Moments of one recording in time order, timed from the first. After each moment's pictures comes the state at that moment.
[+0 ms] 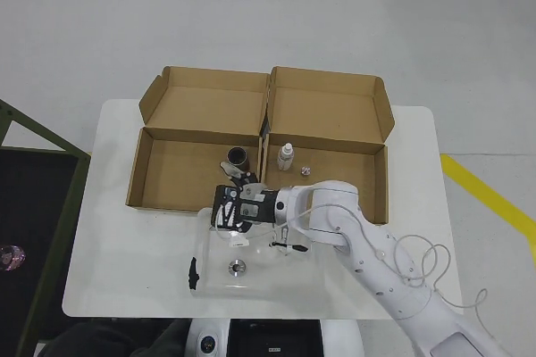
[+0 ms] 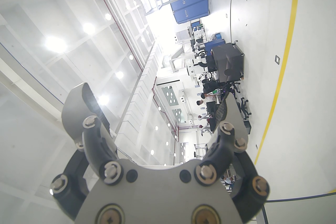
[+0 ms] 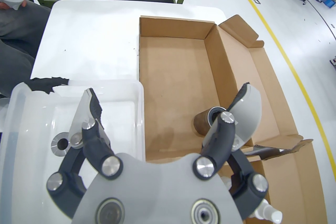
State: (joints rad) left arm -0.19 -0.18 -0.57 -1.44 2.04 -0.23 0.13; right arm -0.93 -1.37 0.86 -1.74 -1.32 -0.73 0.50
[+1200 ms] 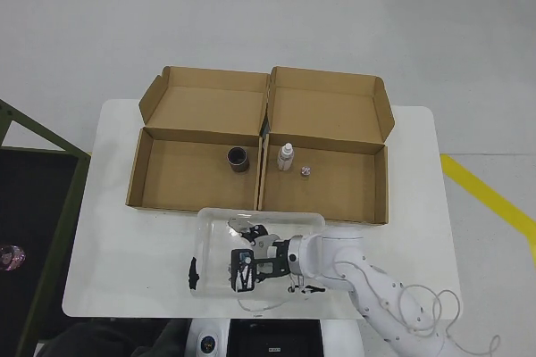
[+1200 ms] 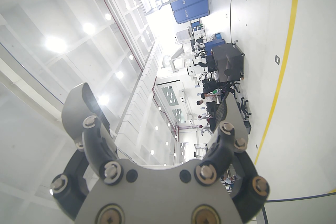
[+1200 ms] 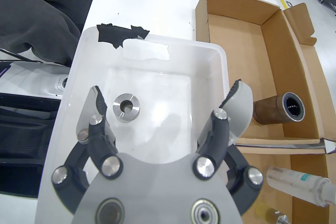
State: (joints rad) left arm -0.19 -0.18 -0.57 -1.44 2.04 -0.23 0.13; right arm -1.18 -1.29 0.87 -1.83 -1.56 -0.87 0.37
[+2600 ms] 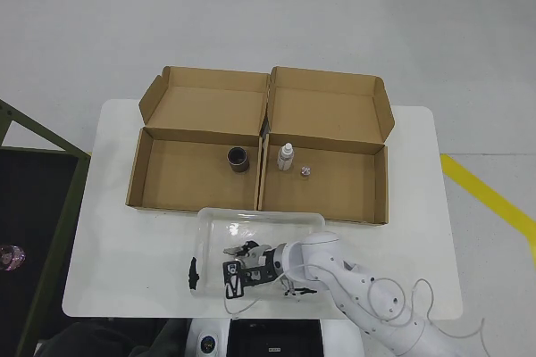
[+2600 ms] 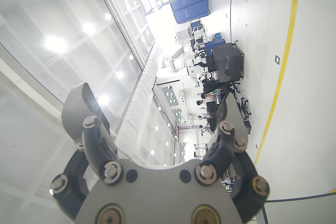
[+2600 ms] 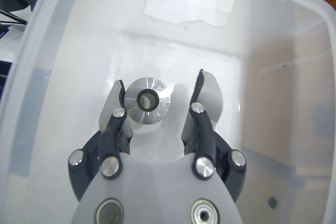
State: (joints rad) left arm -0.19 -0.18 -0.57 -1.44 2.04 -0.23 0.13; right arm -1.09 -1.31 0.71 -1.64 -1.65 -0.84 0.35
